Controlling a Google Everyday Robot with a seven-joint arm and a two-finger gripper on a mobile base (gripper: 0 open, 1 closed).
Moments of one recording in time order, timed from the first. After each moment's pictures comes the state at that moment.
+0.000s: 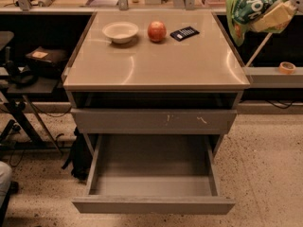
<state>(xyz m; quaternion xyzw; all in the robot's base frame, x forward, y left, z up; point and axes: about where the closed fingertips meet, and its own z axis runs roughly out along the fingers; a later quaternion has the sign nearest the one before) 0.704 -0.326 1.014 -0.46 0.76 -0.07 0.46</state>
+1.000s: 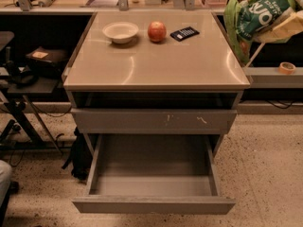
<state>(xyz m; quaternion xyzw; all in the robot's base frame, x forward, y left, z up) 0.622 -0.292 1.036 -0.53 0.68 -0.06 0.51</state>
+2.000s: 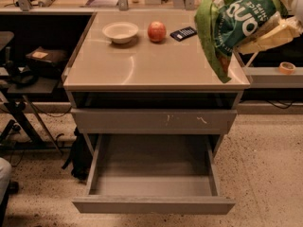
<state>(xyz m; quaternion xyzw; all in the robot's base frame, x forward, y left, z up) 0.528 -0.195 1.074 -0.57 0.59 -0.02 0.57</state>
